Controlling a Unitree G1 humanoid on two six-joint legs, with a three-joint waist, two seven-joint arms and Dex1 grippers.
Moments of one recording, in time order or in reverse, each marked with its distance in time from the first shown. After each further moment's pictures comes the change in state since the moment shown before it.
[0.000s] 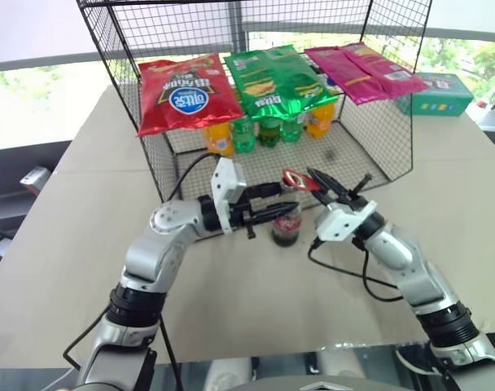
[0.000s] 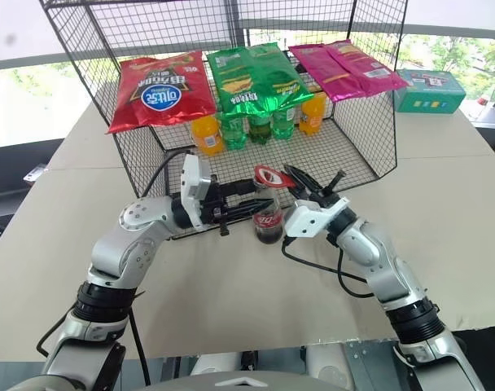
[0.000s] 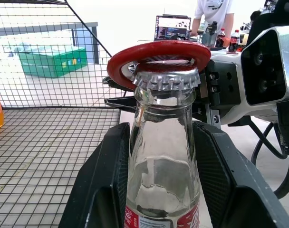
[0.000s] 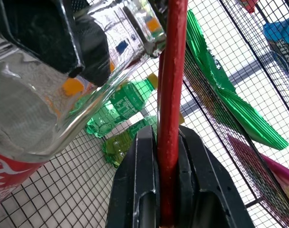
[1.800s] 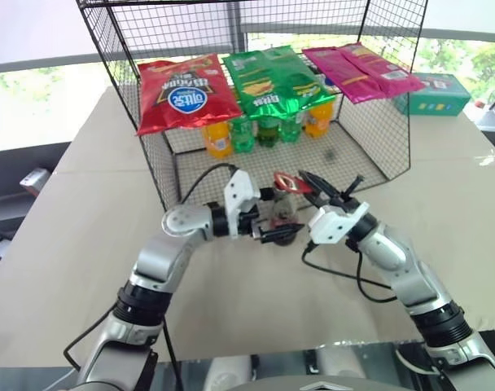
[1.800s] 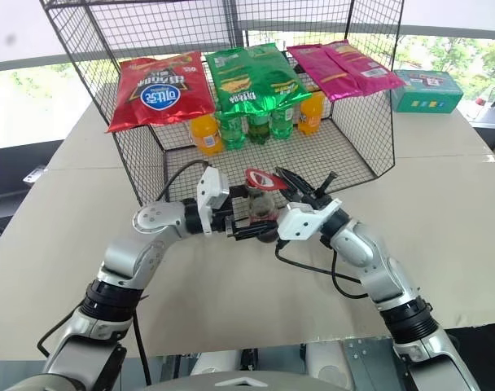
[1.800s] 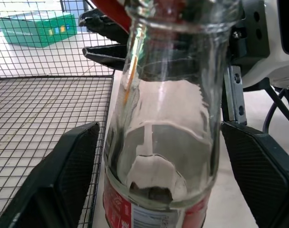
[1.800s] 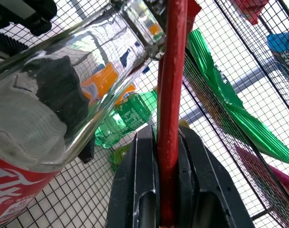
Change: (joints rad) left arm -0.009 -0.003 -0.075 0.068 0.098 -0.020 -0.008; right arm -0.015 0.022 0.028 0.005 0.000 -0.006 0.013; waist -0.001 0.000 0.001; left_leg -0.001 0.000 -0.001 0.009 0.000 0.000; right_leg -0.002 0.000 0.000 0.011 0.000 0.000
